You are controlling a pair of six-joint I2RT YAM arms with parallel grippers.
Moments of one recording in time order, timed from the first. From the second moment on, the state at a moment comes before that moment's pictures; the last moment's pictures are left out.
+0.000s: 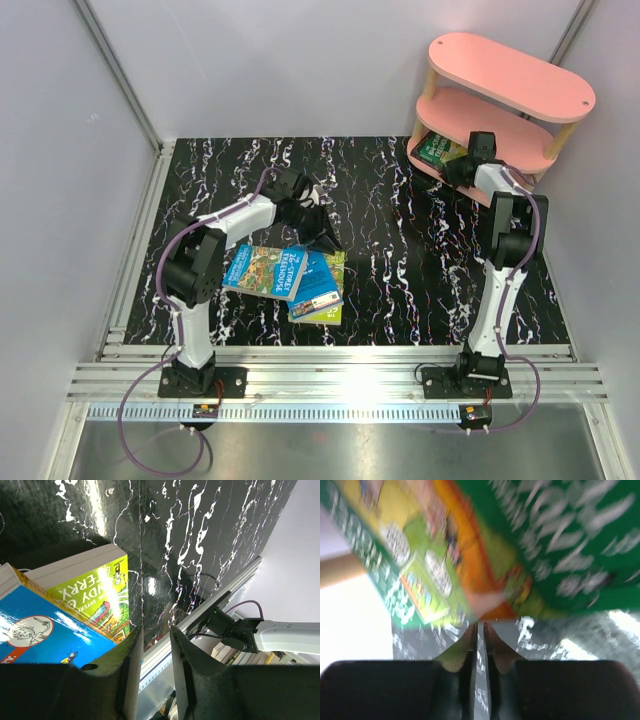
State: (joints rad) left arm -0.50 1.95 1.40 -0.52 0.68 -0.73; right arm -0.12 2.28 1.80 -0.33 -0.03 1.16
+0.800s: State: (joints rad) left arm -0.50 1.95 1.40 -0.44 0.70 -0.74; right arm -0.38 1.77 1.33 -0.25 -0.22 1.06
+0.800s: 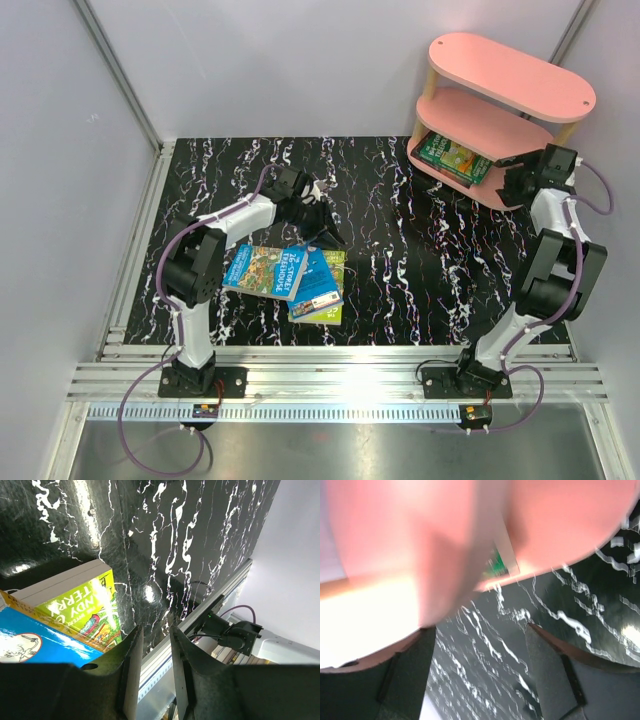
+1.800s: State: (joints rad) left arm -0.48 1.92 1.28 -0.42 0.71 -0.73; right arm -0.44 1.89 0.88 0.53 -0.24 1.51
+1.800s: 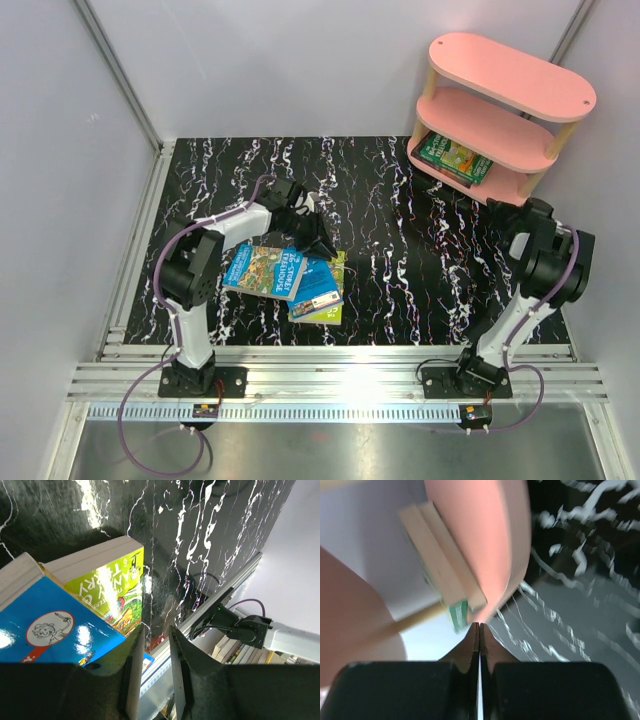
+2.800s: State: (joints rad) left arm -0.44 1.91 1.28 -0.44 0.72 -0.69; right arm -0.32 2.26 1.10 0.97 -0.07 1.86
